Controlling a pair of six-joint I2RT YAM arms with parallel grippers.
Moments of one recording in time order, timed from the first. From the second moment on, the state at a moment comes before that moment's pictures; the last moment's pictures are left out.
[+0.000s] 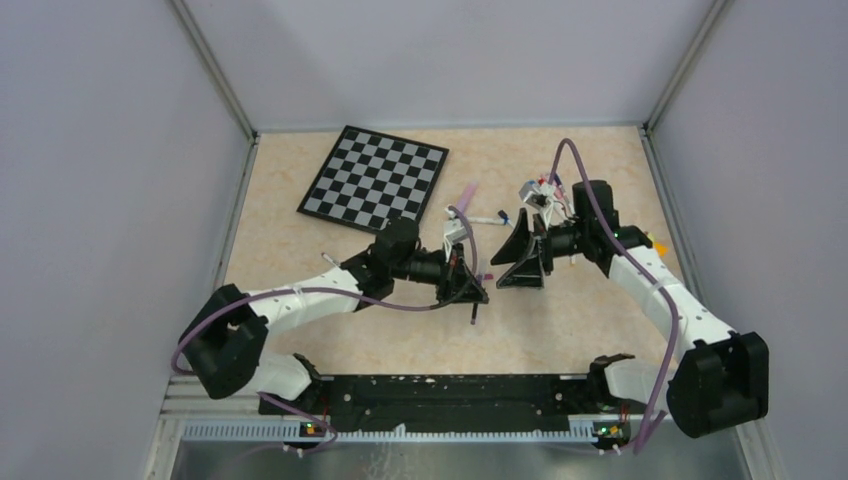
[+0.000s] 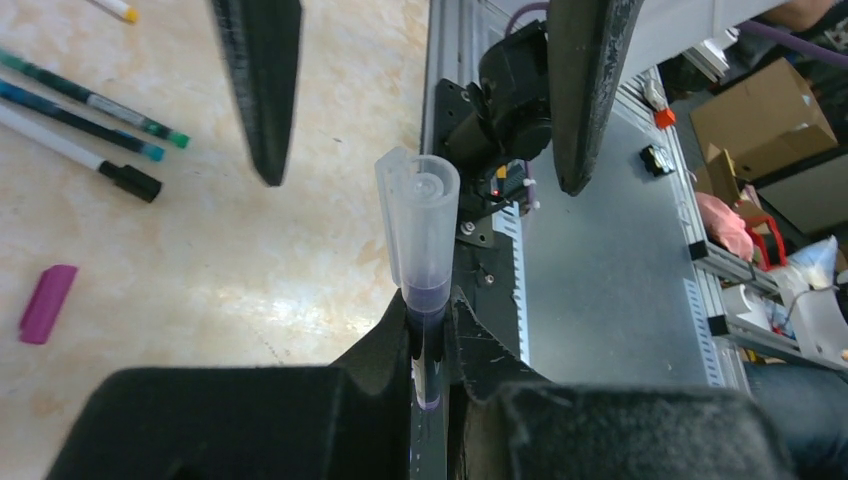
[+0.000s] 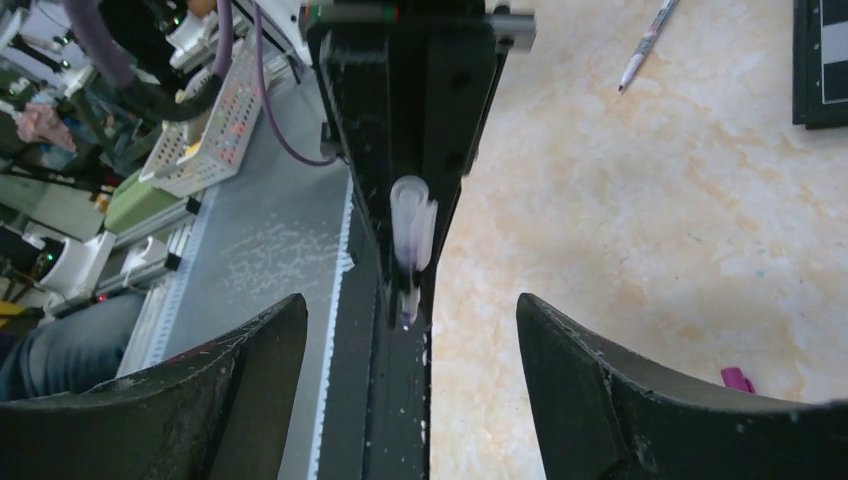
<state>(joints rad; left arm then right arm) -0.82 1.37 0.76 0.37 0.81 -0.41 0.26 1.17 0.87 -0.46 -1.37 -0.22</state>
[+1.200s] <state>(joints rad) -0.89 1.48 0.80 0.46 0.93 -0.48 0.31 1.19 0.73 0.06 -1.52 0.20</state>
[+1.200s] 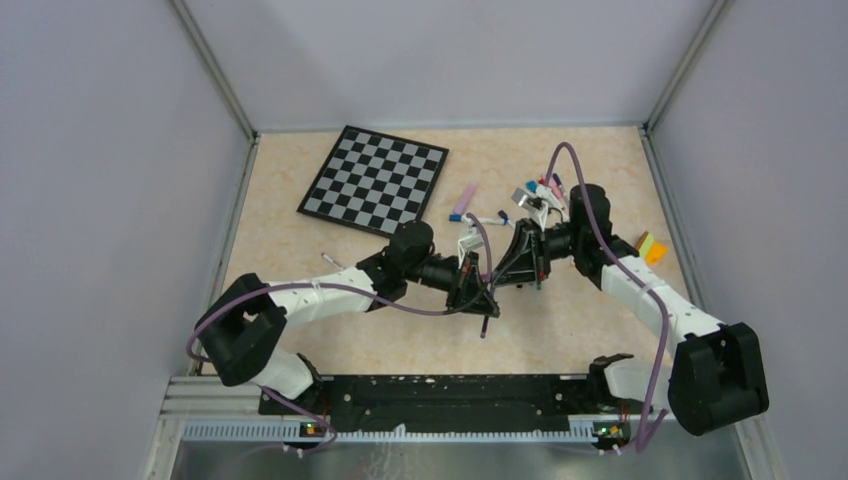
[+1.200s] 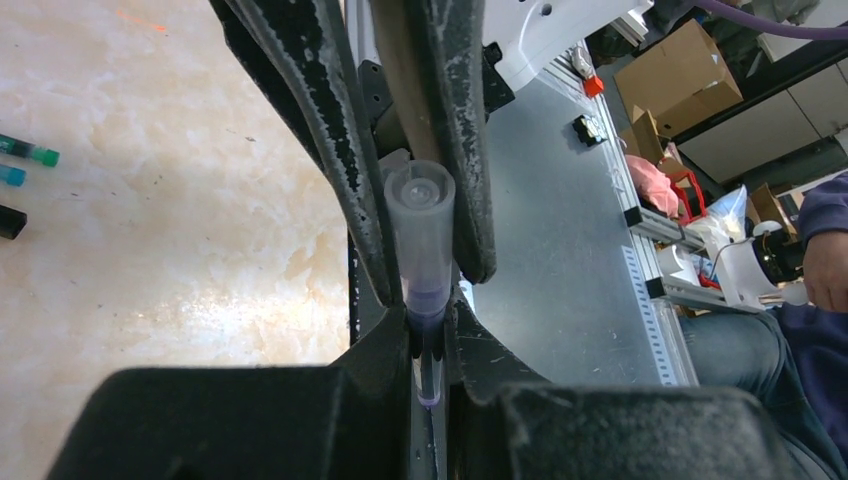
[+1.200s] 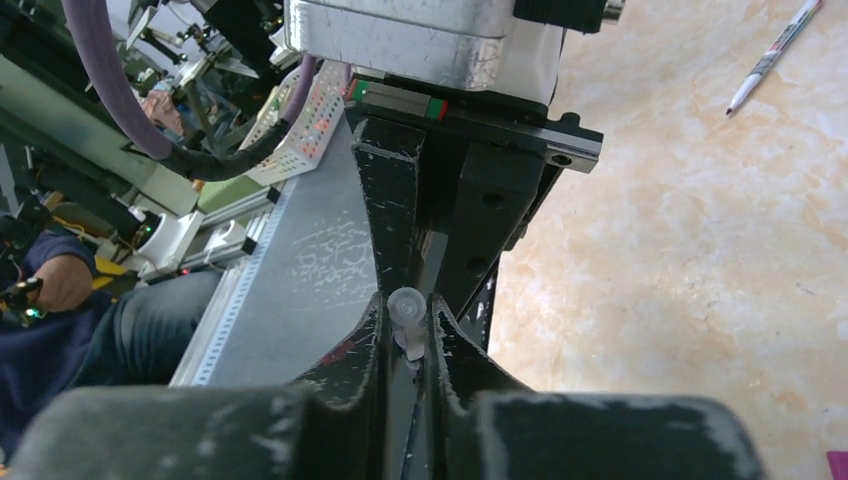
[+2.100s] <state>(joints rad) -0.87 1.15 0.53 0.58 0.54 -0.59 0.24 1.18 0.71 0.13 -1.46 0.29</state>
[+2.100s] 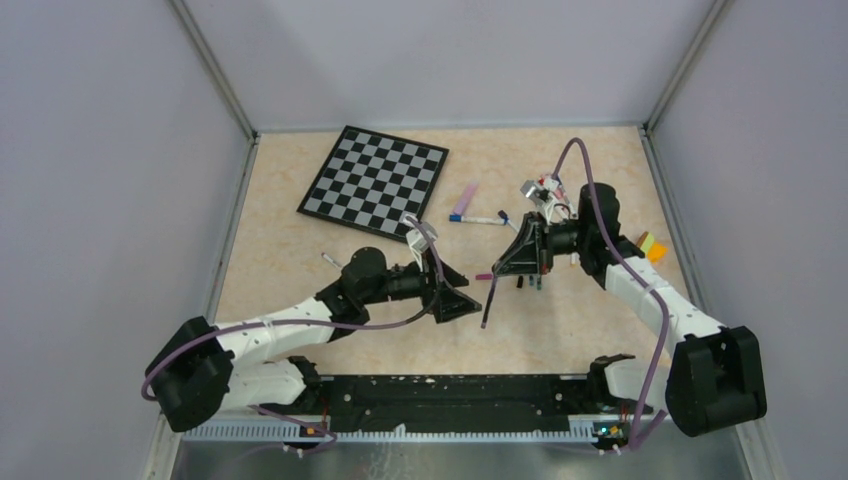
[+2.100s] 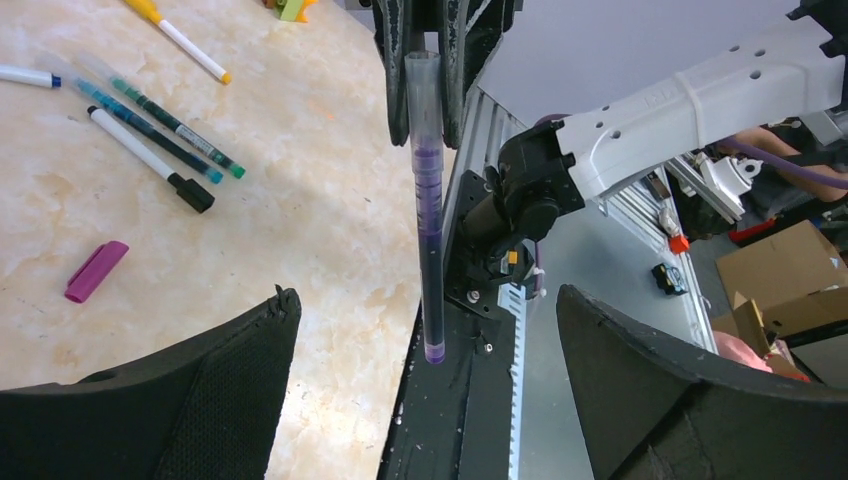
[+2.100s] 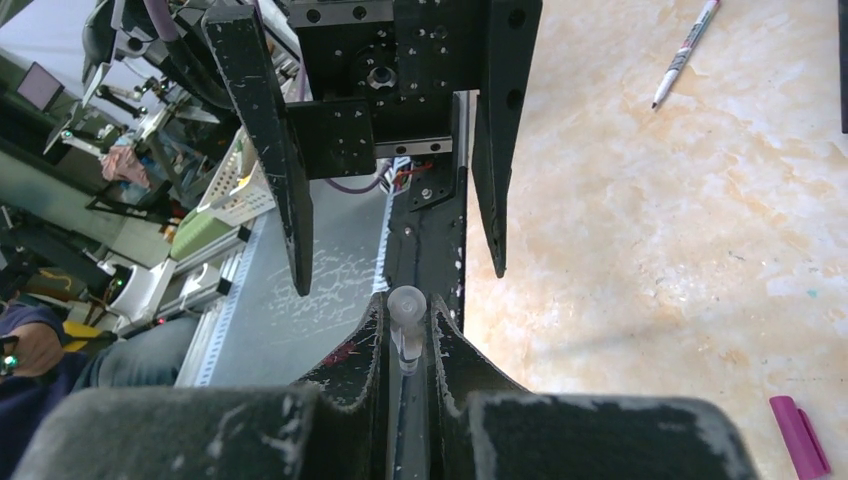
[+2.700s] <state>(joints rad) -0.88 1.40 0.56 0.80 0.59 -0.69 0.24 1.21 0.70 0.15 -1.41 0.34</state>
